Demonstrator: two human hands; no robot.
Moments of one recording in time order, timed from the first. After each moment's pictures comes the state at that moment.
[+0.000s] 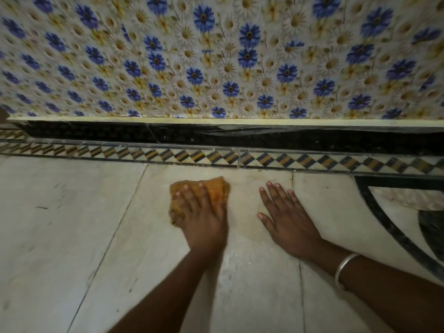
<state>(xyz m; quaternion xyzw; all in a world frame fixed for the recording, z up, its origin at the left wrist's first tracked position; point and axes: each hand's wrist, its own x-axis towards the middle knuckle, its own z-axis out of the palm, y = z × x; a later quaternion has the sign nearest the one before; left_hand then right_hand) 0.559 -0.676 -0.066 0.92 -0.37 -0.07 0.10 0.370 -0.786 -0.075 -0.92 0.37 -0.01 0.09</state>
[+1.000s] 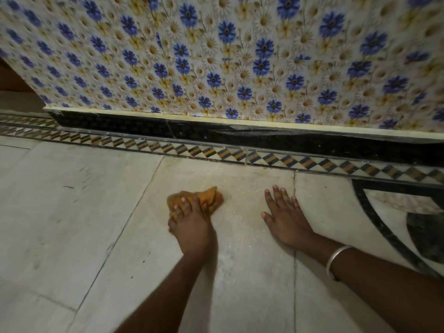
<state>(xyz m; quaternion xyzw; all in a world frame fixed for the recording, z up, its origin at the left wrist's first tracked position) 0.553 -0.618 -0.045 0.94 -0.31 -0.09 0.13 0.370 -0.766 -0.051 -0.90 0.40 0.08 0.16</state>
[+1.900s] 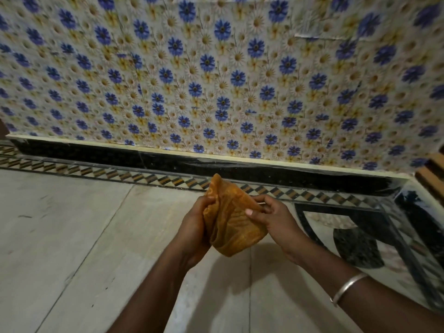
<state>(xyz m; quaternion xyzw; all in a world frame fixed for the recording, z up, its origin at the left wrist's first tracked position) 0.470 -0.630 0.113 0.53 -0.20 -0.56 0.60 0.308 -0.730 0.113 -0.61 0.43 -0.27 0.62</state>
